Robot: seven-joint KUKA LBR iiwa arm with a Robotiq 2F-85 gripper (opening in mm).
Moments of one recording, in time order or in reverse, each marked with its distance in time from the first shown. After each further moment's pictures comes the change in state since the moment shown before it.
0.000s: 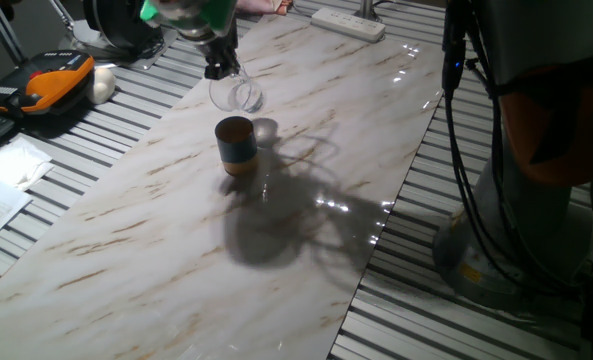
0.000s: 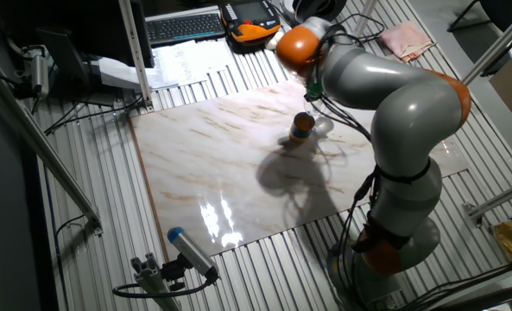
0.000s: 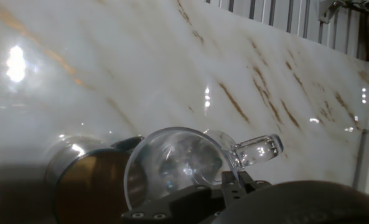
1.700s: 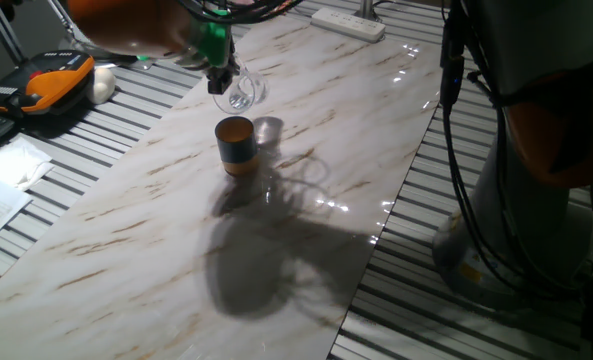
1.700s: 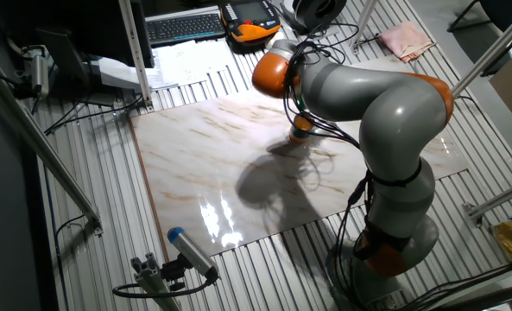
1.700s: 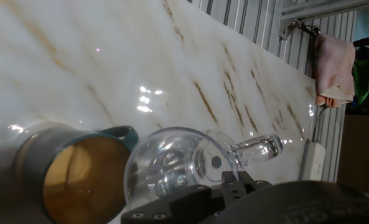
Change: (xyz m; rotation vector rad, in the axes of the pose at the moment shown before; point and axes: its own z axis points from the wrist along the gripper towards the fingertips) arm 0.007 0.008 -0.005 0.201 -0.016 -0.080
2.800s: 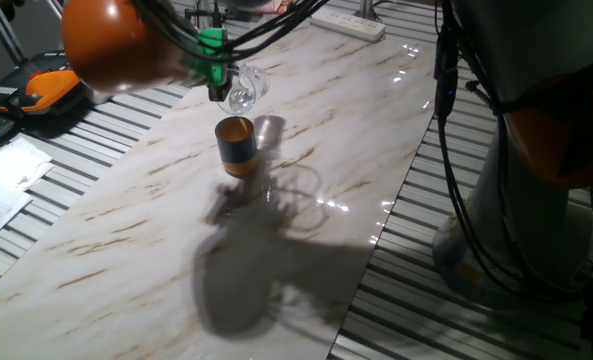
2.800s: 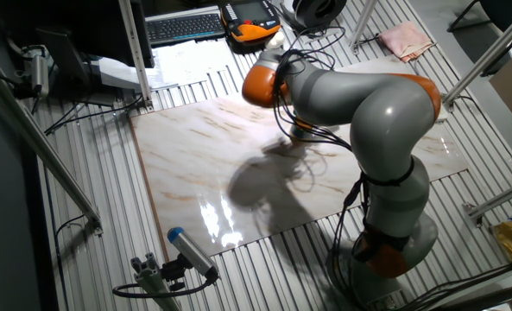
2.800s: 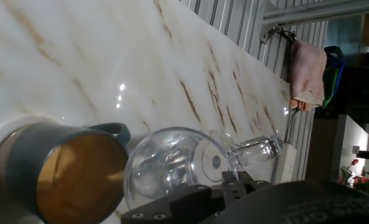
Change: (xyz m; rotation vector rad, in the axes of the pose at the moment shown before) arm 0.000 0.004 -0.003 0.114 0.008 -0.037
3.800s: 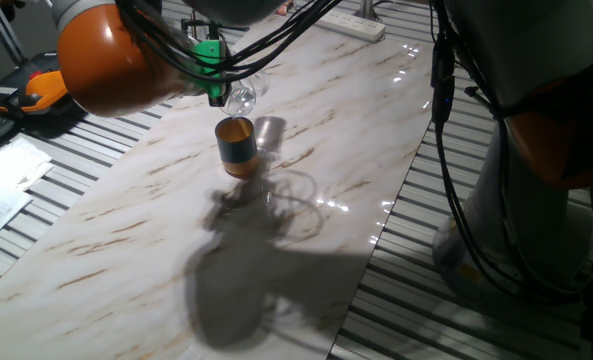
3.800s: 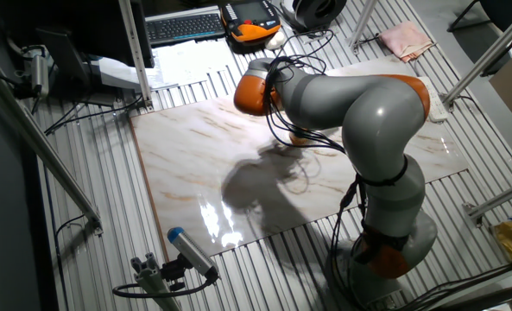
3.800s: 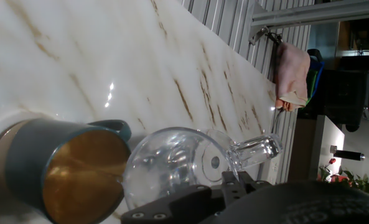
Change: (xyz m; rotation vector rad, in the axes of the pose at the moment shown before) arm 0.001 0.007 -0.006 0.062 0.009 -0.013
